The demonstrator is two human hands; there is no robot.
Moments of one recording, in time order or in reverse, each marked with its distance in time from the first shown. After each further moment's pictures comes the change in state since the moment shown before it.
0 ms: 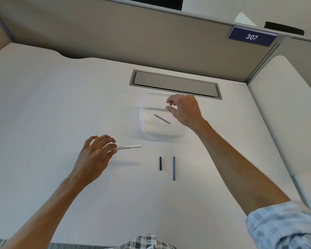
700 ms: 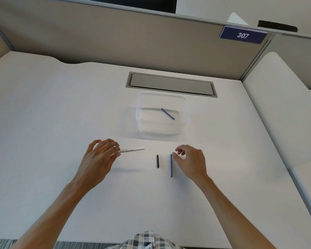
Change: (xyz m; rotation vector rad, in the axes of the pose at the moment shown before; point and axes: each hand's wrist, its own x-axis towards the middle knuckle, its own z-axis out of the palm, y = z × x) left_hand -0.006 0.025 -0.003 -0.020 0.024 0.037; right_hand -0.169 0.001 0.052 0.265 -0.003 0.409
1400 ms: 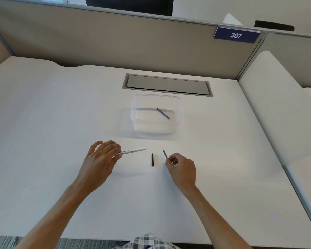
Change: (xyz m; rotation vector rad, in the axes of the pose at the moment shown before) left_hand 0.000 0.032 -0.004 0.010 0.003 0.015; right_hand -0.035 -0.007 0.018 0.112 0.028 0.193
